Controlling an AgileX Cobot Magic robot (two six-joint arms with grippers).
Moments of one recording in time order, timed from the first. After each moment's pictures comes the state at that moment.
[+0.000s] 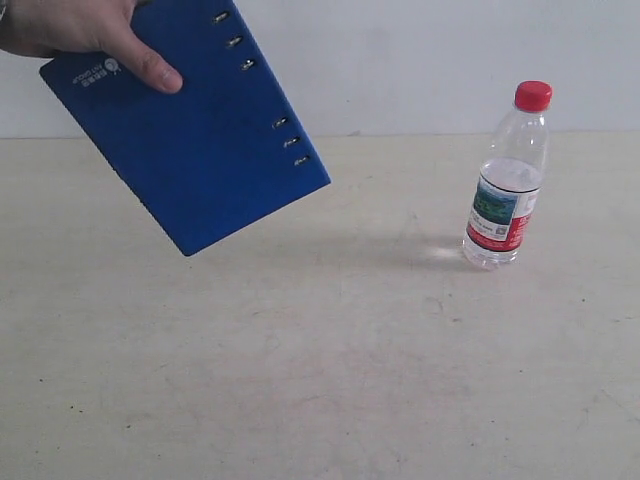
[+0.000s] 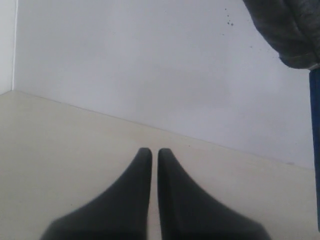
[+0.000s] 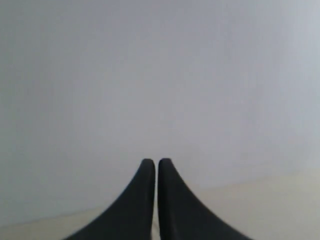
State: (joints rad) left arm 0.16 0.15 -0.05 -1.61 -0.08 1.39; right arm 0.39 0.40 -0.68 1.75 -0.84 -2.06
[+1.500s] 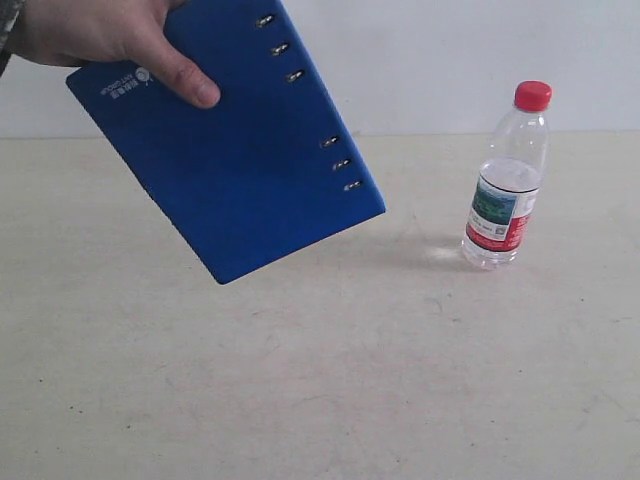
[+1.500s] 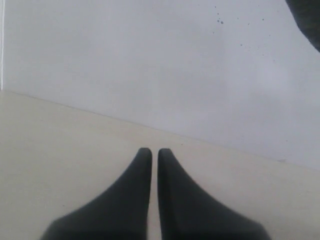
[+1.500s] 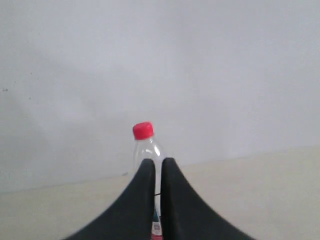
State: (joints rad) left arm 0.16 0.15 -0.05 -1.61 -0.06 1.39; right arm -0.03 0.02 -0.06 1.75 0.12 -1.50
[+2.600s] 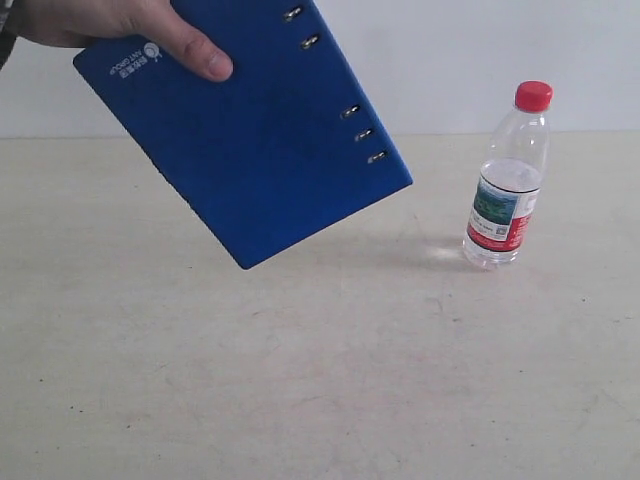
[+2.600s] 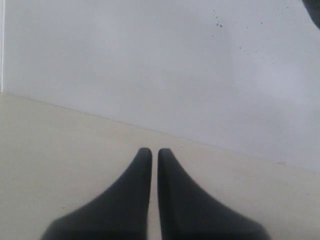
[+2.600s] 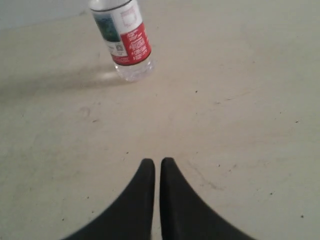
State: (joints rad) left arm 0.16 0.14 -0.05 -1.61 -0.06 1.39; right arm -0.19 0.00 -0.01 0.49 0.60 -0.30
